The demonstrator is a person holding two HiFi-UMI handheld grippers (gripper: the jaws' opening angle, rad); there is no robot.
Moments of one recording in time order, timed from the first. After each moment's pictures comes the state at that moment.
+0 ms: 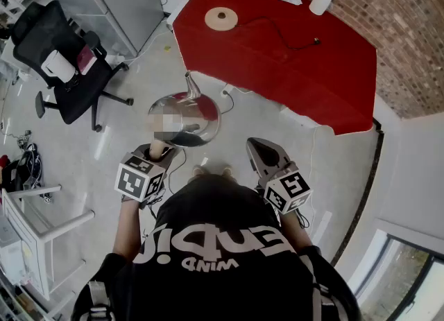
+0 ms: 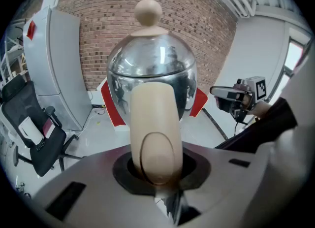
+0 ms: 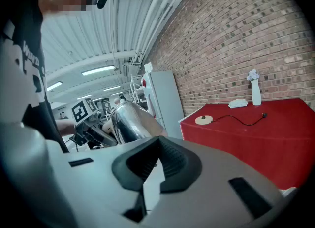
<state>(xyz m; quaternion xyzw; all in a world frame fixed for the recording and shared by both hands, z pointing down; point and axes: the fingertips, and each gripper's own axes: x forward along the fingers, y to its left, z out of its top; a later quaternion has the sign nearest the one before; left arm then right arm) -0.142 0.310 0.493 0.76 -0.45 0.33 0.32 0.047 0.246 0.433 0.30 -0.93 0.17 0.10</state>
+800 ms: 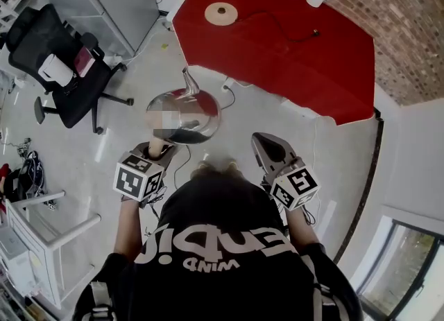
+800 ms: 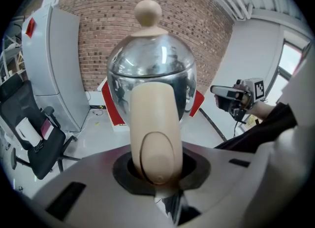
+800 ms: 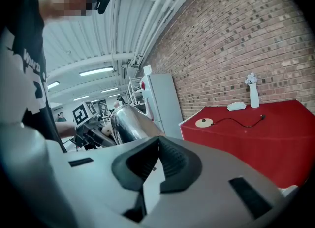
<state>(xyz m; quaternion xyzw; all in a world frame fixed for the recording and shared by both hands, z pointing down) -0.166 0.319 0.491 0.78 -0.44 0.33 0.31 0.034 0.258 0.422 0.32 -0.93 0.16 0.09</state>
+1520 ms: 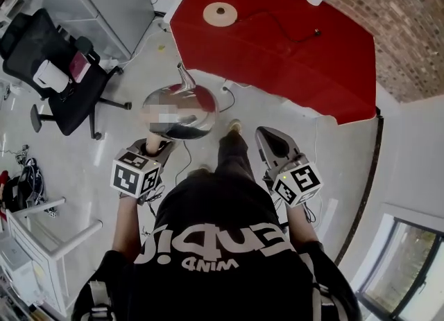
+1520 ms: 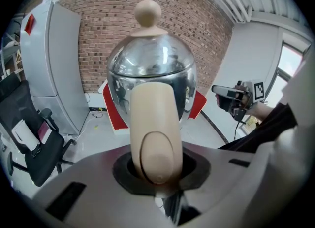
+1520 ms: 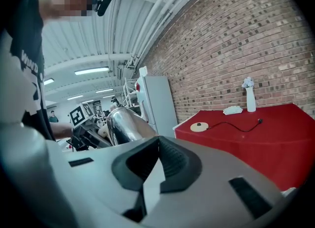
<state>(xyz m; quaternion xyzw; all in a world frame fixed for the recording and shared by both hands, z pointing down) -0.200 0.274 0.502 0.78 -0.43 0.32 0.31 0.016 0.213 0.424 0.35 -0.92 0.15 0.08</state>
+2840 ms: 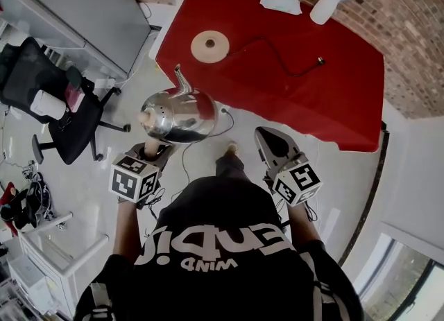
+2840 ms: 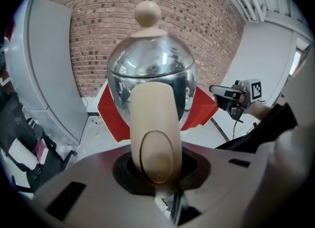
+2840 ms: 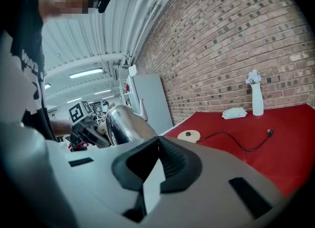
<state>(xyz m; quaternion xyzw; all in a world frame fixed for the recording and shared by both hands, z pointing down) -0.180 0.076 0.497 0.77 -0.43 0.34 0.32 0.038 0.004 0.435 0.34 -0.92 0.17 0.08</state>
